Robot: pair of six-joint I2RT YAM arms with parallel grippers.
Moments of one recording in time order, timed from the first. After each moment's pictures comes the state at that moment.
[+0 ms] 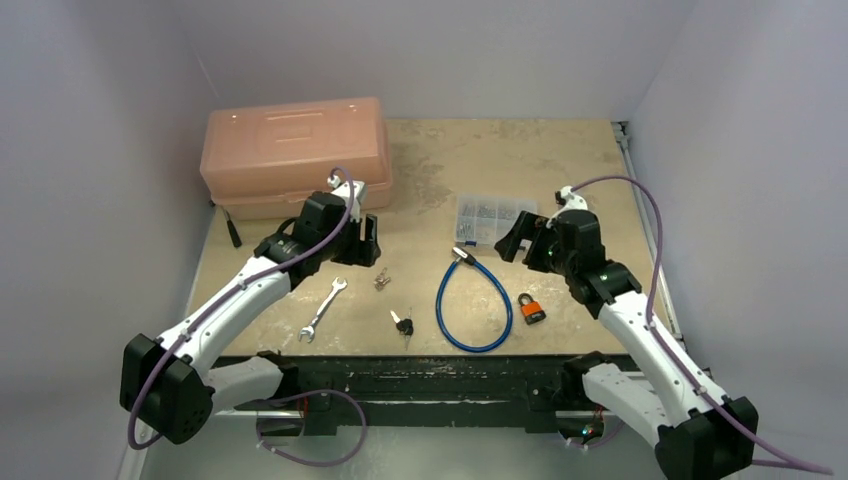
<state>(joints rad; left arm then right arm) -0.49 1.14 0.88 -0.48 0.01 -0.30 0.31 0.89 0.71 -0.42 -0.04 0.58</state>
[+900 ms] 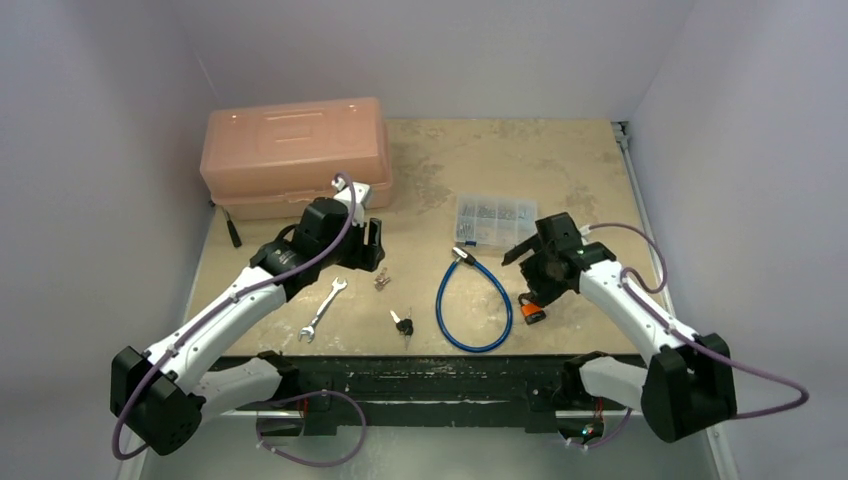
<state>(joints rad) -0.57 1.08 0.88 -0.49 -0.03 -0.28 0.31 1.12 0.72 -0.66 0.06 1.28</state>
